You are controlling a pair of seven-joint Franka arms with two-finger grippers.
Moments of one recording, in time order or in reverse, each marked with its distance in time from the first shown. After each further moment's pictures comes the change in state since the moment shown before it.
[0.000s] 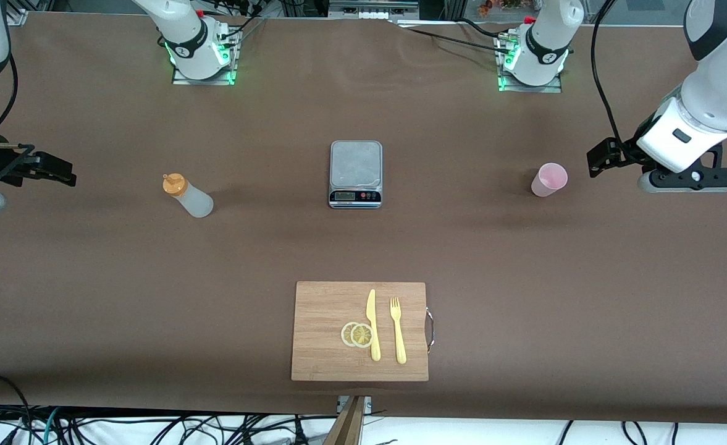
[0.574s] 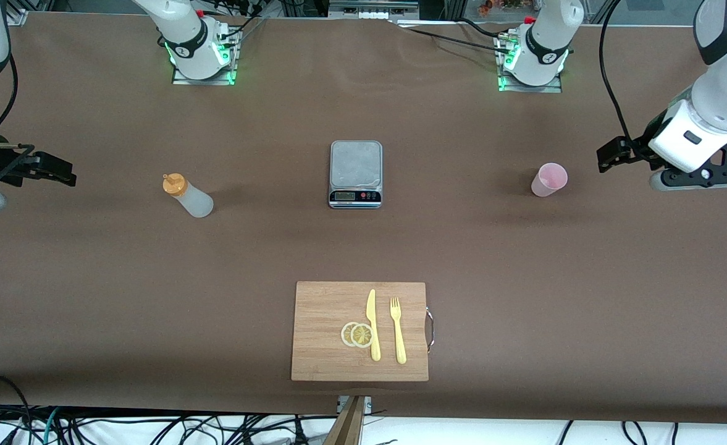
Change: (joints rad) left arm 0.043 -0.052 0.003 -0.128 0.000 0.009 -0.002; right arm 0.000 0.000 0.000 0.000 0.000 0.000 0.000
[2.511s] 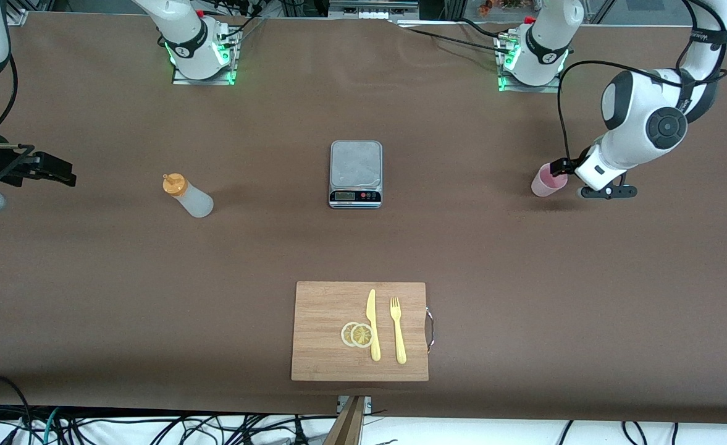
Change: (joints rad) left arm 0.113 0.061 -0.006 -0.687 0.000 0.635 0.125; right arm 0.000 0.001 0.000 0.000 0.000 0.000 0.000
